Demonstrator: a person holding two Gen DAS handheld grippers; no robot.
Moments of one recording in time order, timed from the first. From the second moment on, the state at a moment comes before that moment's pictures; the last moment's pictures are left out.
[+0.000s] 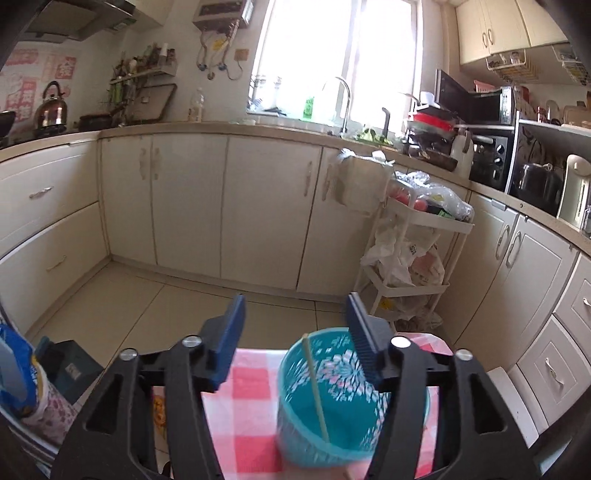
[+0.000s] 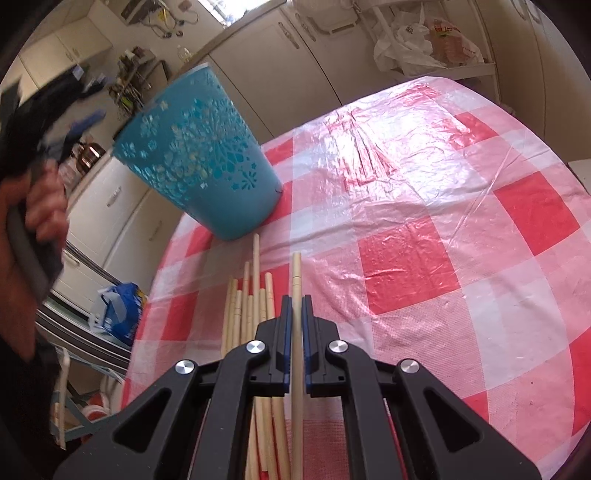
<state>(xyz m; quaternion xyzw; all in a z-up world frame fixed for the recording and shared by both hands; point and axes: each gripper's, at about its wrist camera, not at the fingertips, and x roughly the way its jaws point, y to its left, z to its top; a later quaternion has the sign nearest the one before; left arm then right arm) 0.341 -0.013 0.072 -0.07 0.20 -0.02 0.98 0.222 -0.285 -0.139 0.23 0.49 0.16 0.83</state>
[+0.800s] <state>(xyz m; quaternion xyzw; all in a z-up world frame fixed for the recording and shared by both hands) 0.219 0.042 -0.098 -0.20 0.33 -0.04 0.92 0.303 -0.241 0.024 0.25 0.29 0.26 0.89</state>
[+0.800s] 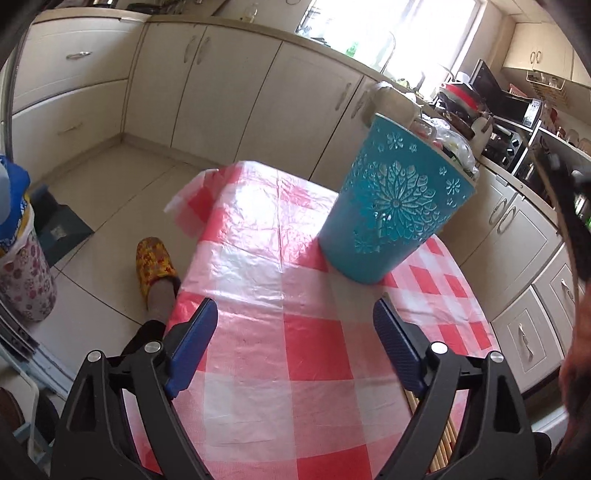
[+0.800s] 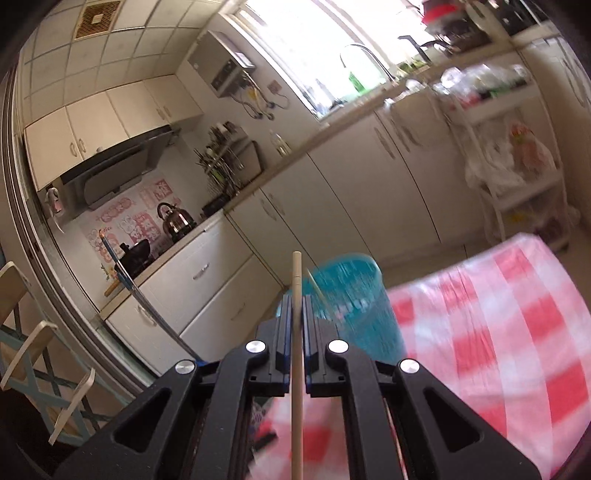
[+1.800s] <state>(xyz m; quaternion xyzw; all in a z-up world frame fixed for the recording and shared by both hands) 0.225 0.059 -0.103 -0.25 0.33 -0.05 0.91 0.356 -0.193 0.019 0.11 0.35 0.18 0.91</state>
